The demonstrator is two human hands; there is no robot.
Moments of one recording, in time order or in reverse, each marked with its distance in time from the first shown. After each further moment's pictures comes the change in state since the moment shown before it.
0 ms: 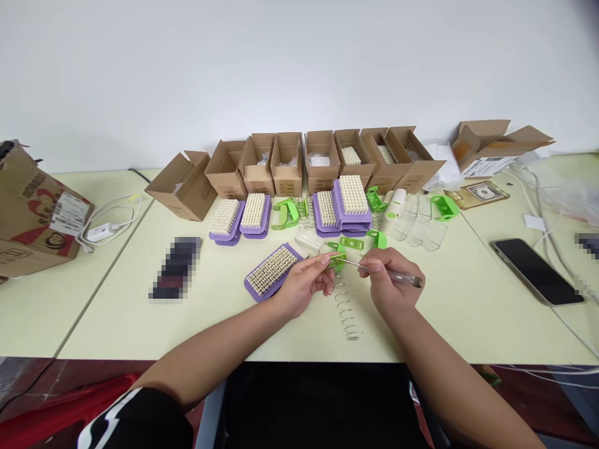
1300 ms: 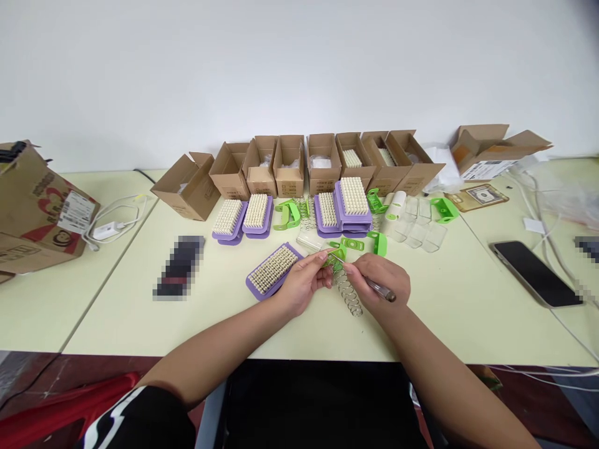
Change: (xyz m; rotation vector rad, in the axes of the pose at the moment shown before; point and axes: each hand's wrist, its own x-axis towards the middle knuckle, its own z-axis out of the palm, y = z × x) left_hand 0.003 -0.004 0.000 -0.072 0.060 0.016; right_hand 0.008 -0.015 0.010 -0.285 -0.142 -0.353
